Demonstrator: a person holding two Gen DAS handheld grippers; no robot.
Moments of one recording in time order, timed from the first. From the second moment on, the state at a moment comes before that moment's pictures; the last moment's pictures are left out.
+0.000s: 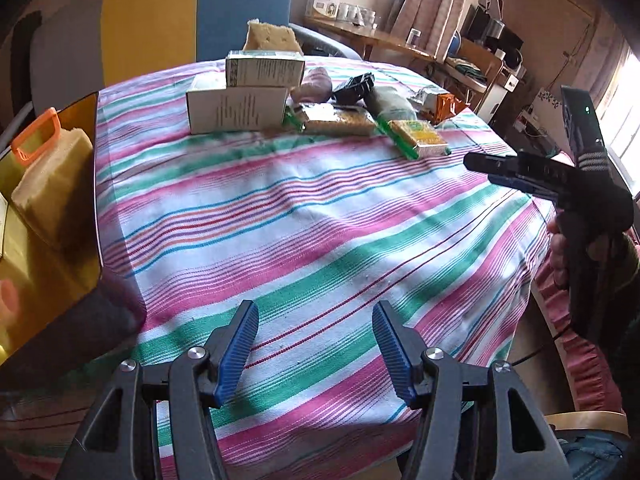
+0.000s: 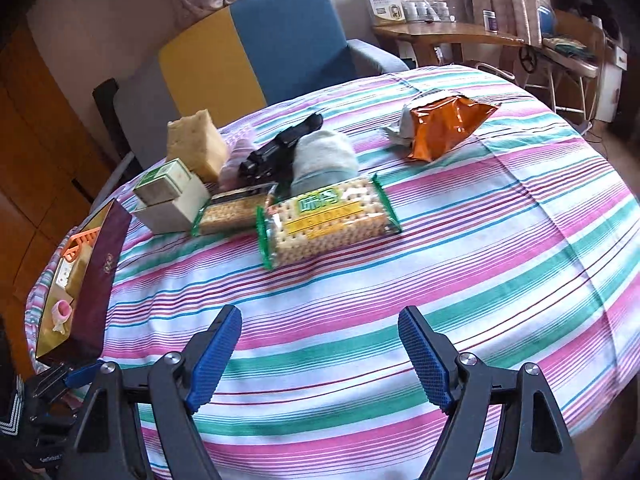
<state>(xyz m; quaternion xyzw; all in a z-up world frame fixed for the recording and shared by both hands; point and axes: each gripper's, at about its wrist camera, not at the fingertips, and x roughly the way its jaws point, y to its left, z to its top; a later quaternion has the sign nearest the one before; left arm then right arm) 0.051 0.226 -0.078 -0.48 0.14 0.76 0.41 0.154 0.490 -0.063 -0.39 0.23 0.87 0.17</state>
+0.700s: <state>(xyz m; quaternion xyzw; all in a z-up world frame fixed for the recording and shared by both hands) 0.037 0.215 -0.086 -0.48 0.08 0.76 0.44 0.006 0.569 -0.085 -0.43 0.23 0.85 0.19</state>
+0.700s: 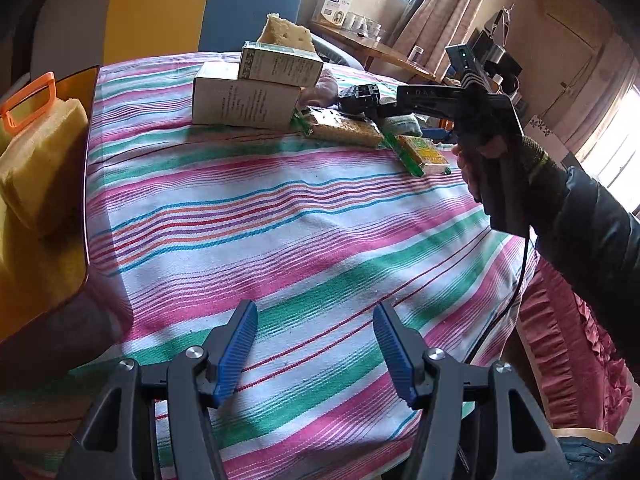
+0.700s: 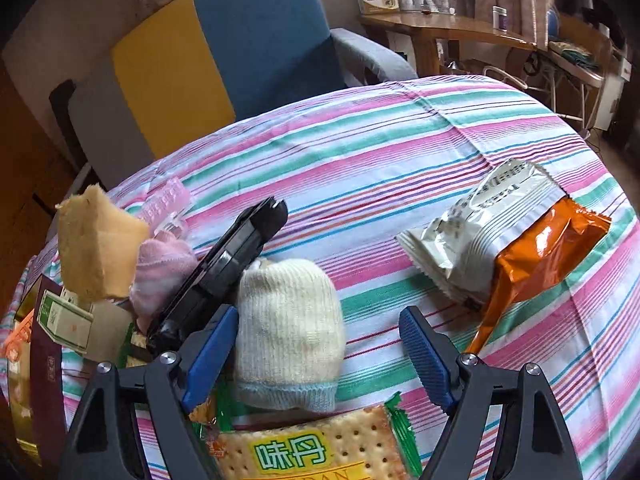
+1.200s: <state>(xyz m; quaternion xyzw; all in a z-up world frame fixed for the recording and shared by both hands) 0.045 0.209 -0.085 -0.47 0.07 0.77 0.43 0.075 0.493 -0.087 -0.45 0.23 0.86 0.10</state>
